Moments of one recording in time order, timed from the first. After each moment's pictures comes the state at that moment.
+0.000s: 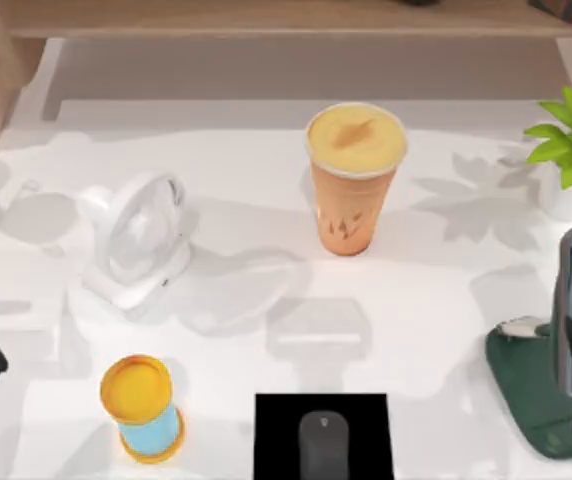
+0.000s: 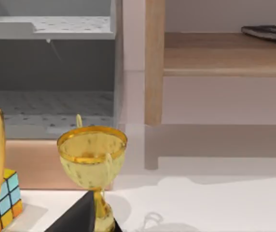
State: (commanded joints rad) left arm 0.00 0.00 0.00 0.00 0.00 0.00; right arm 0.80 0.44 0.41 -0.50 0.51 0.26
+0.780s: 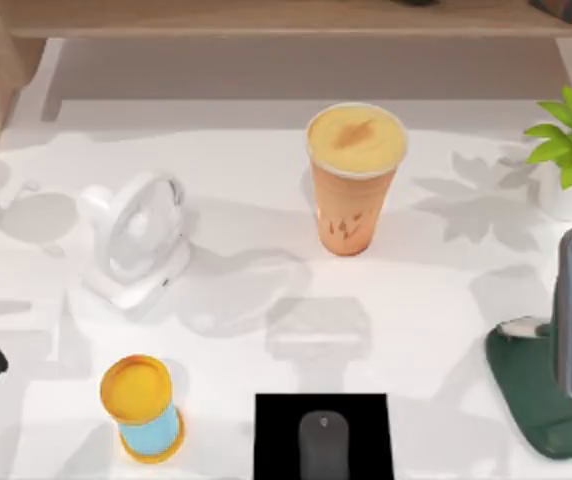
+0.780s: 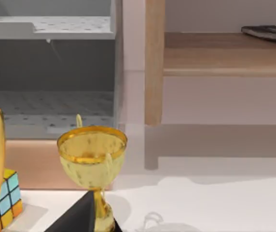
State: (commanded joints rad) left arm 0.00 0.00 0.00 0.00 0.00 0.00; right arm 0.54 0.28 0.38 -0.30 0.31 0.14
